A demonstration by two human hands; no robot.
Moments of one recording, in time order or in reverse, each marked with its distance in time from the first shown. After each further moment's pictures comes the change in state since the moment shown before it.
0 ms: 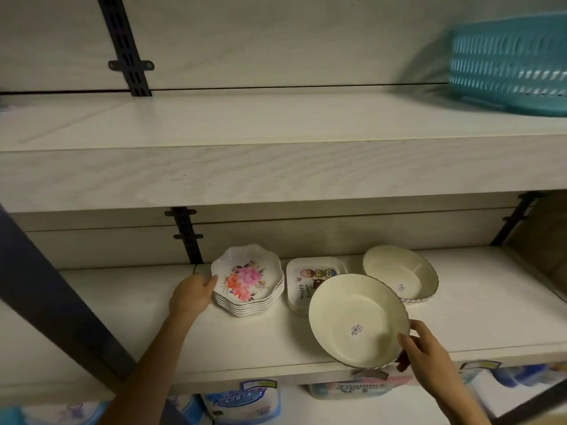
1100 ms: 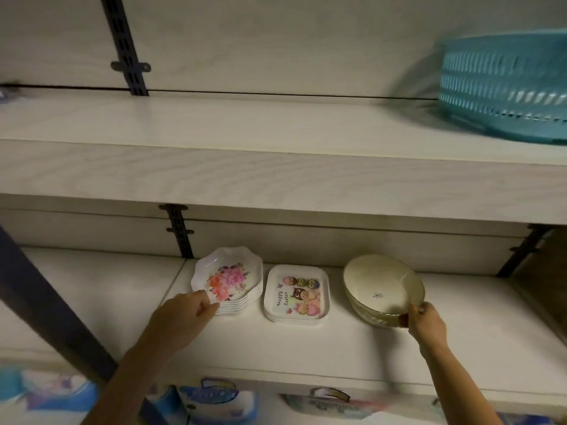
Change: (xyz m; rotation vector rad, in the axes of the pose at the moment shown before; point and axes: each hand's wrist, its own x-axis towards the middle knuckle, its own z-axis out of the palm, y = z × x) left_hand -0.100 0.051 0.005 0.196 0.027 0.237; right_hand 0.144 0.023 -0.047 -0.037 0.191 0.136
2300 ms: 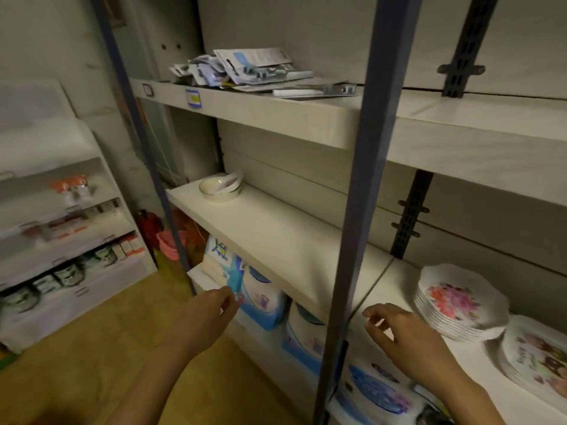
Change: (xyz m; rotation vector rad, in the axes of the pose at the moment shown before) left_hand -0.220 -0.225 -0.109 0.109 0.289 -0.477; right_hand -0.308 -0.159 0.178 -0.554 -0.809 -1.266
